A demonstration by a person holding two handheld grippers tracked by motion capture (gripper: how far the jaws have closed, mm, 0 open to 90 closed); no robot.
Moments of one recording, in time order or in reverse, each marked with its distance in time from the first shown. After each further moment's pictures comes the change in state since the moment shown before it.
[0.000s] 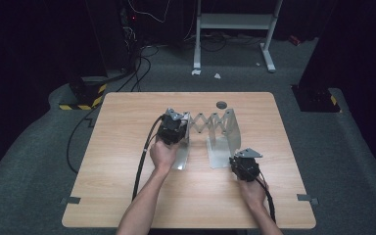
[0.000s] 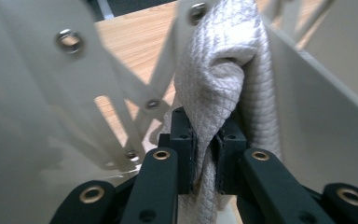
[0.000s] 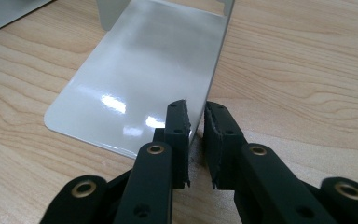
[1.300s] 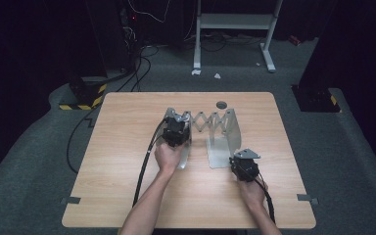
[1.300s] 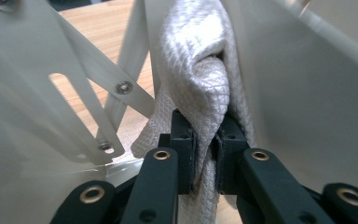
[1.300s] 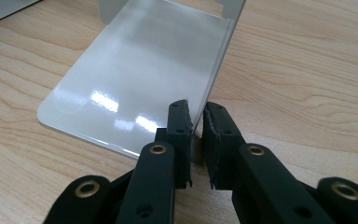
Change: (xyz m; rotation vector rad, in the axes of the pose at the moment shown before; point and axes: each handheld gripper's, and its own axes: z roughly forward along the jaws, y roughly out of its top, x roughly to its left) left arm -0.012 -0.003 0.004 -0.005 -0.043 -0.028; right arm 0.004 0.000 0.000 -0.002 -0.032 -0.036
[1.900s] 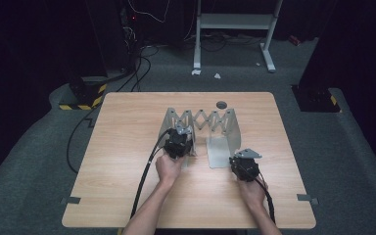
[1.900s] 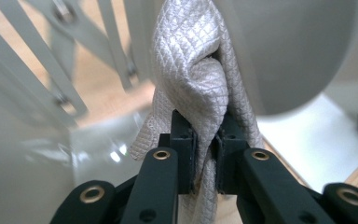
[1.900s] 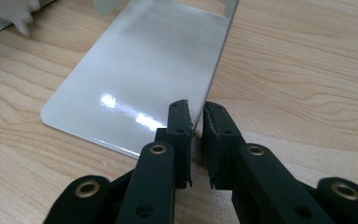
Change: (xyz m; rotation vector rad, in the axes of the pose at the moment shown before) left arm -0.019 -0.041 0.012 0.075 -0.049 0.031; right arm -0.002 0.000 0.000 0.000 0.021 0.019
